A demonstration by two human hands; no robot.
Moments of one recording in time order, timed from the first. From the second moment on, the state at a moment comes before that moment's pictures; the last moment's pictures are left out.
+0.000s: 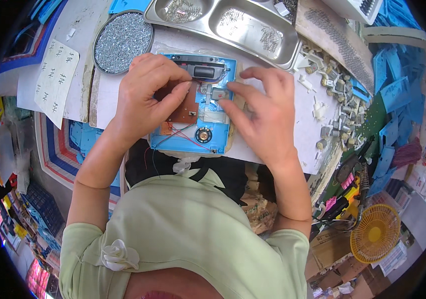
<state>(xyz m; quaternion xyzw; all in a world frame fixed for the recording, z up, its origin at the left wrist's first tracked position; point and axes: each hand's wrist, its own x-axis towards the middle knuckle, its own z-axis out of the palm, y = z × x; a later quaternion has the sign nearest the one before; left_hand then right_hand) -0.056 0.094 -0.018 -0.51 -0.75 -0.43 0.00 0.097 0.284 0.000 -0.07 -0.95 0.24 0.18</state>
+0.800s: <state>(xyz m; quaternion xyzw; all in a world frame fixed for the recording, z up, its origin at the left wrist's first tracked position) -0.058 0.119 -0.020 -0.55 -0.71 -0.43 -0.01 0.080 0.274 -0.018 -0.07 -0.89 0.35 0.29</state>
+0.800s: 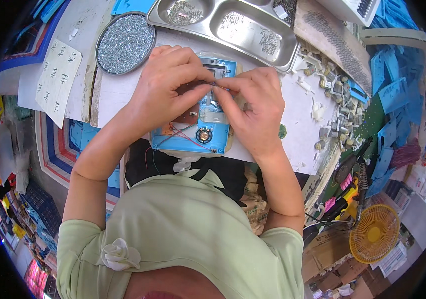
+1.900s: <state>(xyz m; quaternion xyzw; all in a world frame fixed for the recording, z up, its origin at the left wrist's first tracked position) -0.068 0.101 -0.026 -0.55 -0.70 -0.45 -0.04 0.078 0.278 -0.021 -0.07 -0.89 0.37 0.26</state>
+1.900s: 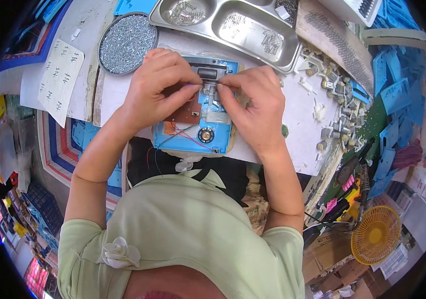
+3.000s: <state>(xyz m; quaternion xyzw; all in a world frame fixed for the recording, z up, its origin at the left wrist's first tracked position) -0.024 0.105 -0.018 -0.41 -0.74 -0.50 -0.17 0.080 0.276 -0.030 -0.04 -0.85 0.45 0.26</state>
